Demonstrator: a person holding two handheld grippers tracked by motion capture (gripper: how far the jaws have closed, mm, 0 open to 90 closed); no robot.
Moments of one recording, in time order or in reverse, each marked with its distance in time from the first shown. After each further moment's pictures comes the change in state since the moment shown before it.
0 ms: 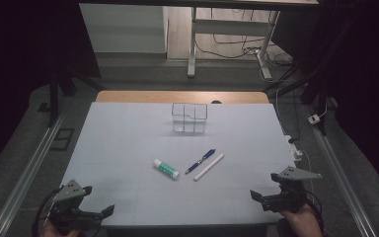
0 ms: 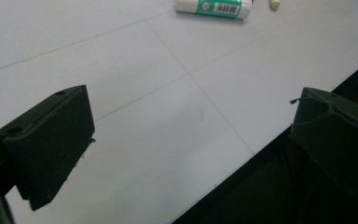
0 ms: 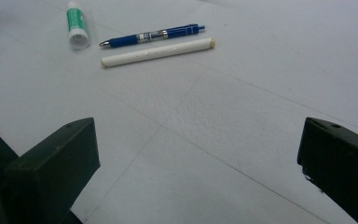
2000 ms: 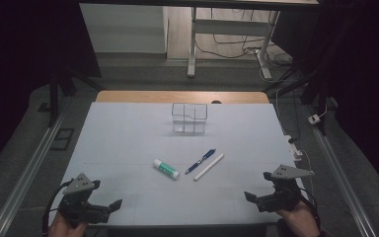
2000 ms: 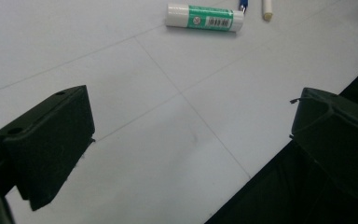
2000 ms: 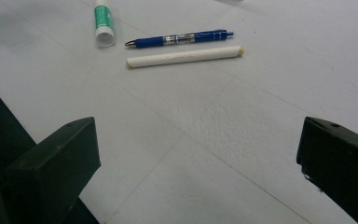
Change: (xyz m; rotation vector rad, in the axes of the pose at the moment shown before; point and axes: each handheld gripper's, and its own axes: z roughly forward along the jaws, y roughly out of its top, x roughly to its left) left arm -0.004 0.019 0.016 -0.008 -0.022 0.028; right arm 0.010 0.010 0.007 0.007 0.073 -0.056
